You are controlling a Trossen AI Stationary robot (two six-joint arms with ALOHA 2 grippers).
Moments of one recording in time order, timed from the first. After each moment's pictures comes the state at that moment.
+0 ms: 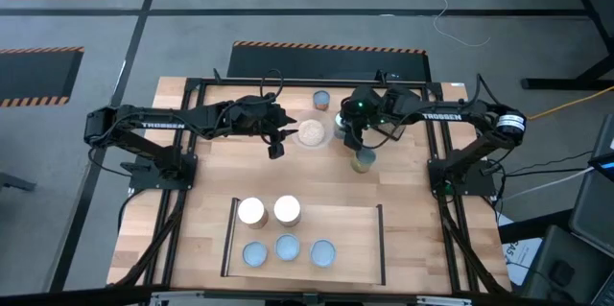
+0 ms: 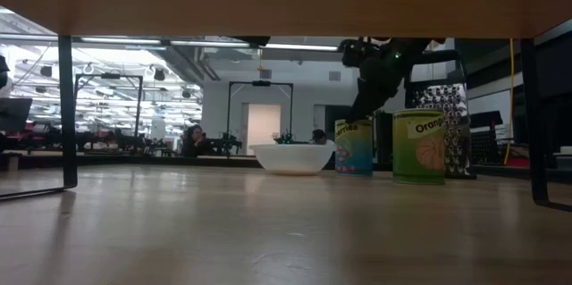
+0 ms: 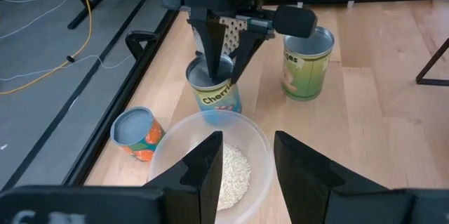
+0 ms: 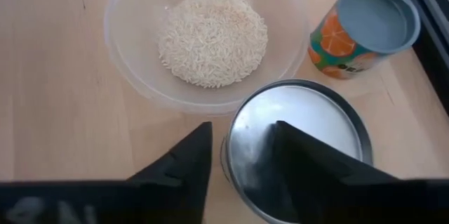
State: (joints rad) left arm 0.19 1.29 0.94 -0.12 -0.11 0.11; right arm -0.41 1.54 0.91 -0.29 -0.07 -0.17
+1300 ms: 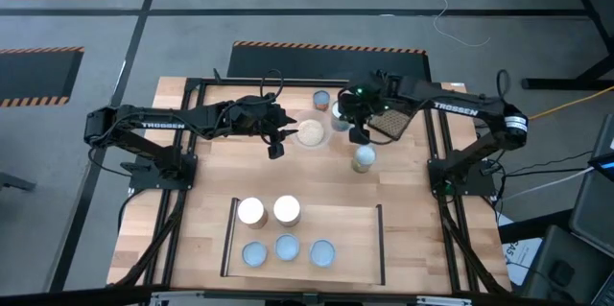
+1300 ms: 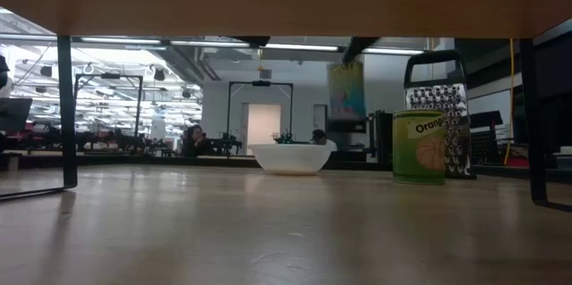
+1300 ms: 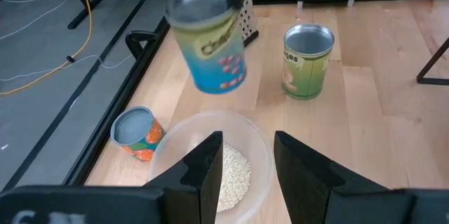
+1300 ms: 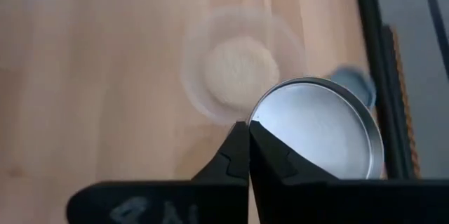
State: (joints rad) left arm 0.19 1.29 0.94 -0.13 -0.11 0.12; right arm -0.32 1.51 1.36 -0.80 -0.08 -0.33
